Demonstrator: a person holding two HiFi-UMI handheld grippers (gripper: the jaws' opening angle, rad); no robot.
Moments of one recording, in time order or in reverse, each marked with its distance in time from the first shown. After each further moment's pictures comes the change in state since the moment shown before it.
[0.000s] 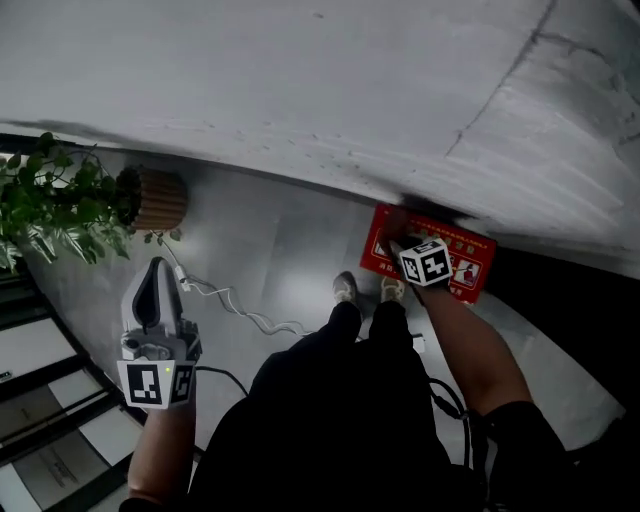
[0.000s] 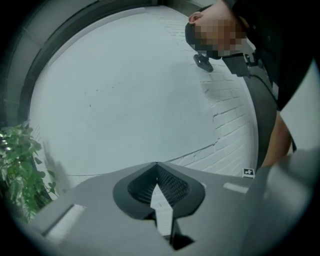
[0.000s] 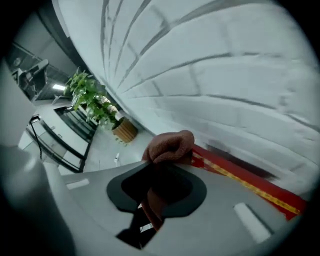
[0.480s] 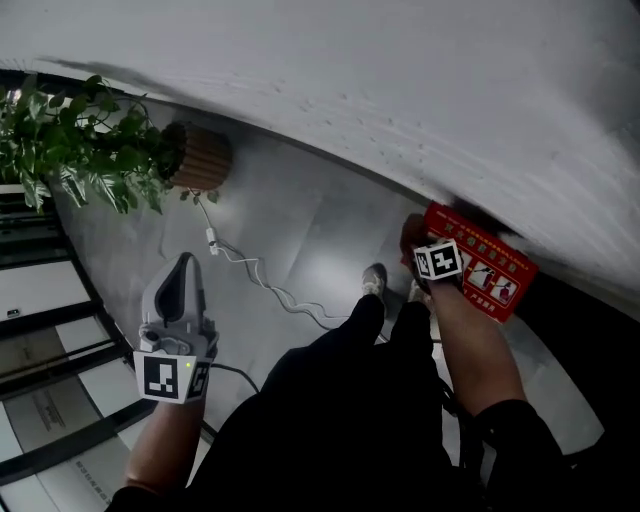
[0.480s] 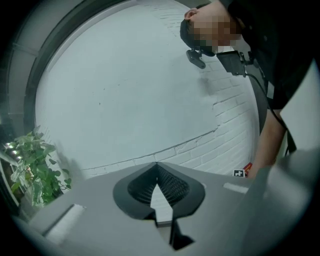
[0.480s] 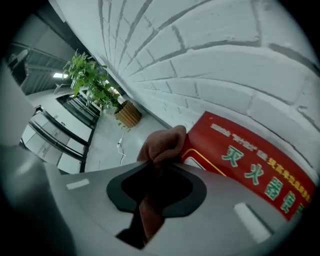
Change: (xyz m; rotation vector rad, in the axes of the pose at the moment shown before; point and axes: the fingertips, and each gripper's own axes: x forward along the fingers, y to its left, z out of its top) left arm -0.050 0.011 -0.022 0.040 0.110 0.066; right arm 0.075 0.028 -0.030 -0.056 0.180 0.006
